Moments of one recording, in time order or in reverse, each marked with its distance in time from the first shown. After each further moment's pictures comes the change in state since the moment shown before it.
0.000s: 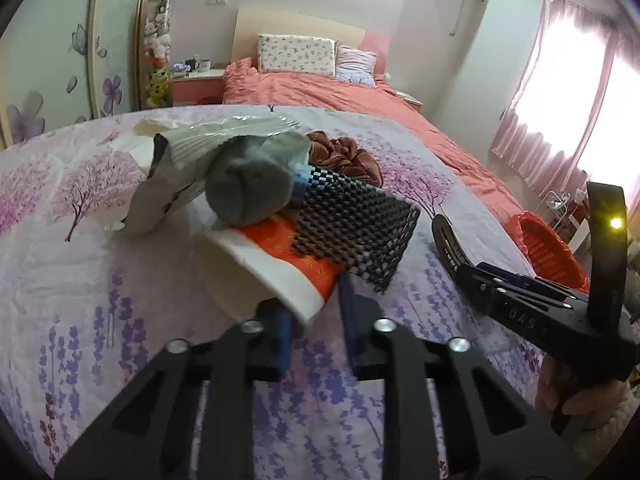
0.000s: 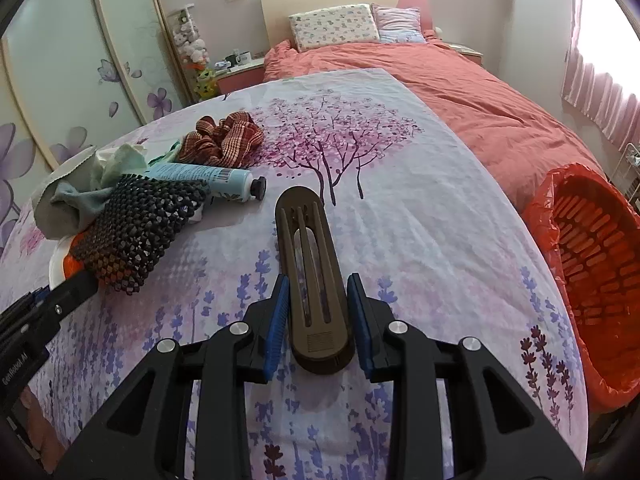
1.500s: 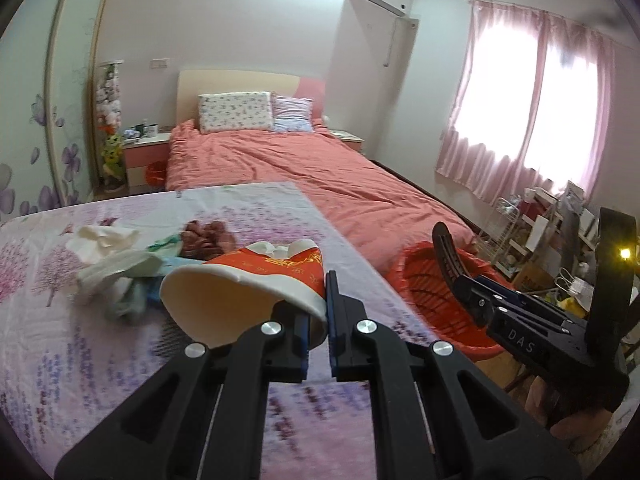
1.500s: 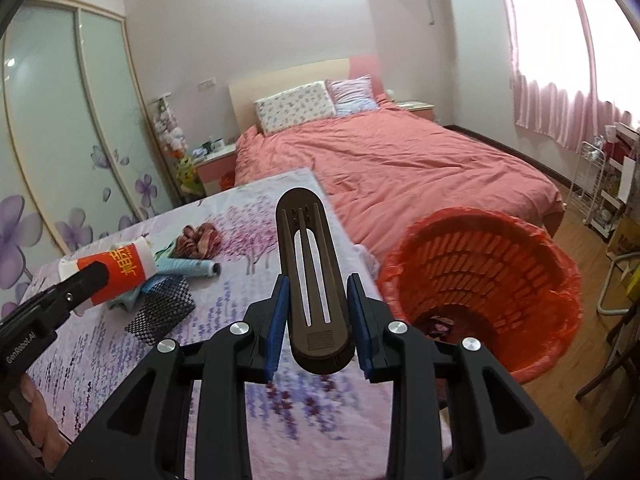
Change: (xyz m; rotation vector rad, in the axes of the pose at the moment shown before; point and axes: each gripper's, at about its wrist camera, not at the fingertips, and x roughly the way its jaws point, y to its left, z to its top) left arm -0.090 -0.138 0.021 0.142 -0.171 -0.153; right arm -0.131 -0.089 -0.015 0.143 -0.295 -0.059
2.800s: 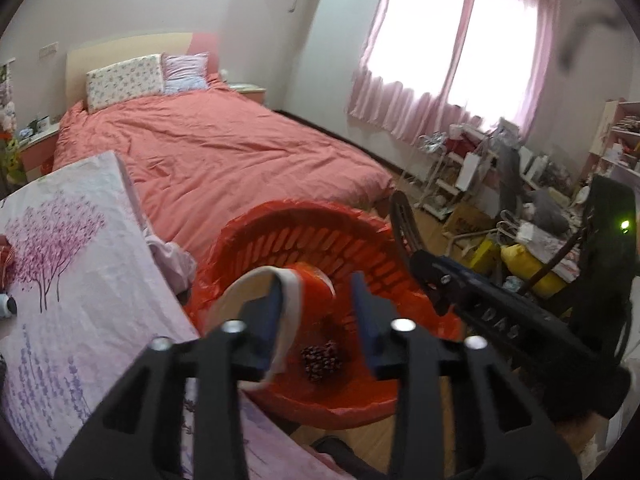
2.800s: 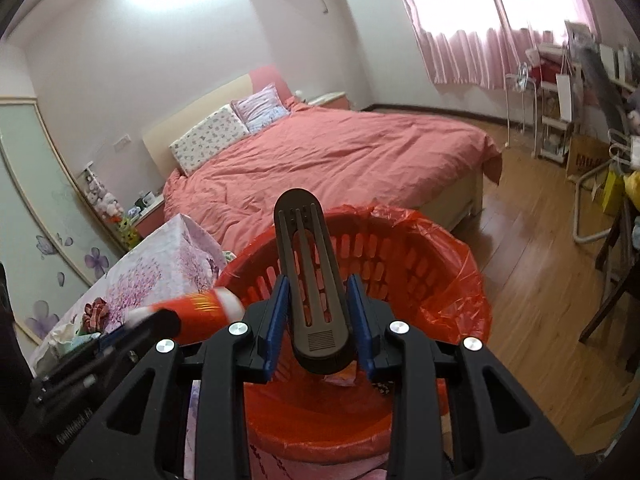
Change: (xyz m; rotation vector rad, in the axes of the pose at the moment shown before) left arm 0.185 -0.183 -0.014 0.140 0.194 -0.264; right arm 0.033 -0.178 0.001 0.308 -0.014 -0.117
